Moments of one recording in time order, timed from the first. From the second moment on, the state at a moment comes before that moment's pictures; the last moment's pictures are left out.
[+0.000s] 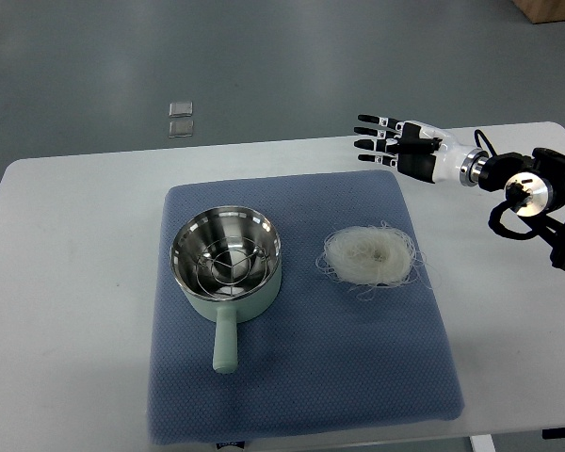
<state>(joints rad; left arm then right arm) 0.04 0.00 0.08 -0.15 0.00 0.00 0.15 0.94 -0.34 0.38 0.63 0.02 0.44 0.00</state>
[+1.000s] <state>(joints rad) 0.03 0.00 0.08 -0.15 0.00 0.01 0.15 0.96 -0.36 0.38 0.63 -0.05 0.44 0.01</state>
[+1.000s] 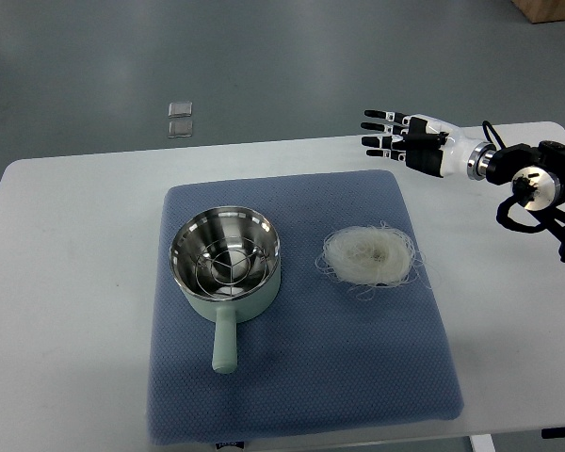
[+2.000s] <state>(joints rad) 0.03 0.00 0.08 -0.15 0.00 0.01 0.15 1.07 -0.56 0.37 0.94 -1.05 0.57 0.20</state>
